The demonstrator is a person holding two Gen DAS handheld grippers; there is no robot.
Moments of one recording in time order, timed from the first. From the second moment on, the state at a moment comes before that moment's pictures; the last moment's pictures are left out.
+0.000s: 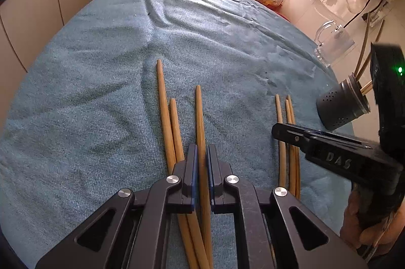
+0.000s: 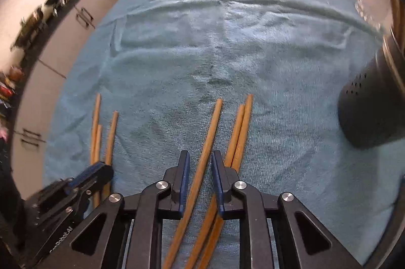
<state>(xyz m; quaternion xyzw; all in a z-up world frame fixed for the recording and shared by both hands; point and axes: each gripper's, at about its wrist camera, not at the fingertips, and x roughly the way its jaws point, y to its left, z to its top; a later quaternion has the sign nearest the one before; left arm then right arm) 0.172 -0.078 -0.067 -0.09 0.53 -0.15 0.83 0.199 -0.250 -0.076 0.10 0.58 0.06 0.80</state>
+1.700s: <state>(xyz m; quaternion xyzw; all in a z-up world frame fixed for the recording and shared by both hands) 0.087 -0.076 0.071 -0.10 0.38 -0.17 0.90 0.023 -0.308 0.067 0.16 0.26 0.10 0.95</state>
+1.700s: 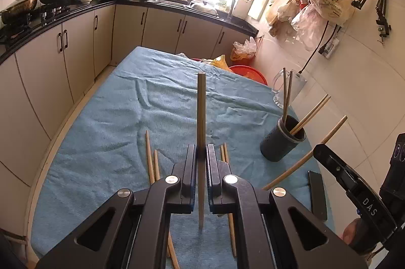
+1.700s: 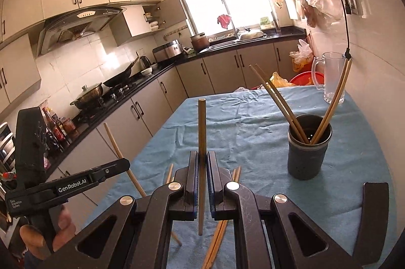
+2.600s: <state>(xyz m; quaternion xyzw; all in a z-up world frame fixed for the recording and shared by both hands) 0.082 -0.083 0.078 -0.09 0.37 -0.18 0.91 0.012 -0.324 0.072 0.18 0.25 0.10 0.95</state>
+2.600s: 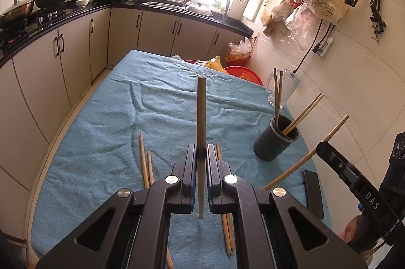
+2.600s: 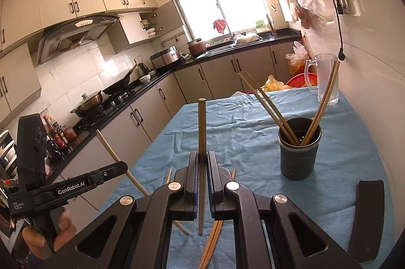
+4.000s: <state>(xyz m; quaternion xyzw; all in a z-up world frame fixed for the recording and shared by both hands) 0.114 -0.193 0.160 -0.06 0.33 -0.27 0.90 -0.021 -0.454 0.135 0.24 0.15 -0.01 0.96</state>
